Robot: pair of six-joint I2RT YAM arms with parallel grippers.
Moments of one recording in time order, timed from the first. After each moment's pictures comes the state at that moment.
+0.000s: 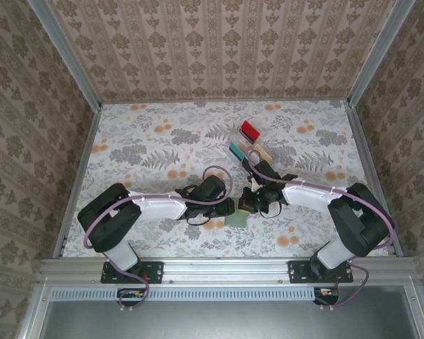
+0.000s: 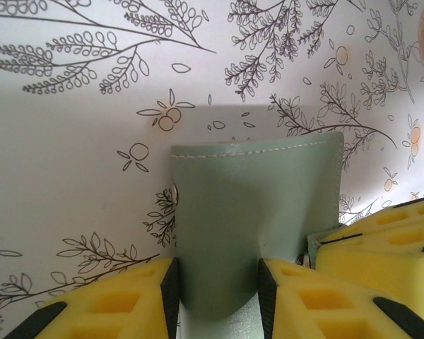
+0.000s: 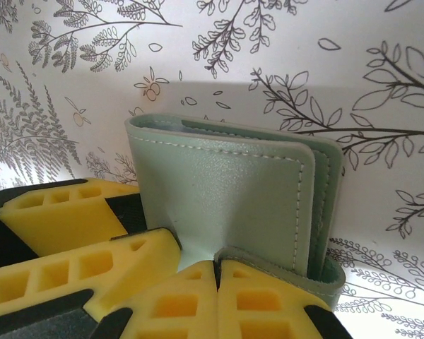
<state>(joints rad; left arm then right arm) -0.99 1.64 0.76 -0.03 0.15 -0.95 0.58 1.55 0.76 -0.35 -0.43 0.84</state>
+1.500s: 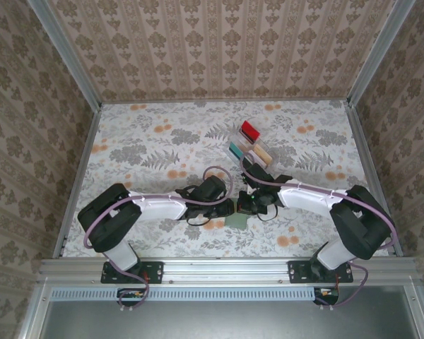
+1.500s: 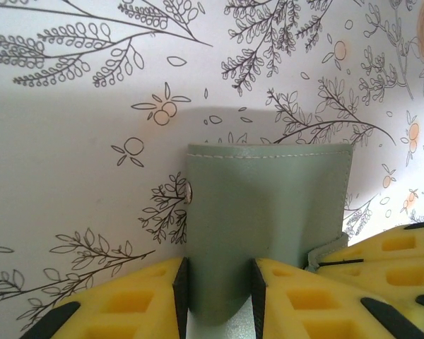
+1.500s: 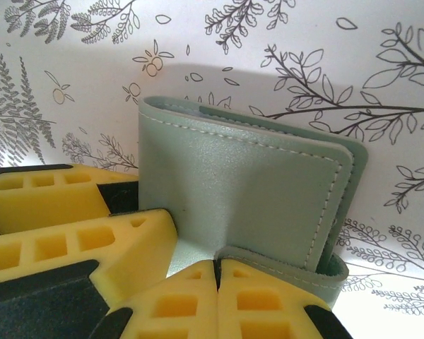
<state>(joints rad) -0.99 1.64 0.75 -0.02 0.15 -0.95 0.67 1.53 0.80 -0.45 -0.29 0.80</state>
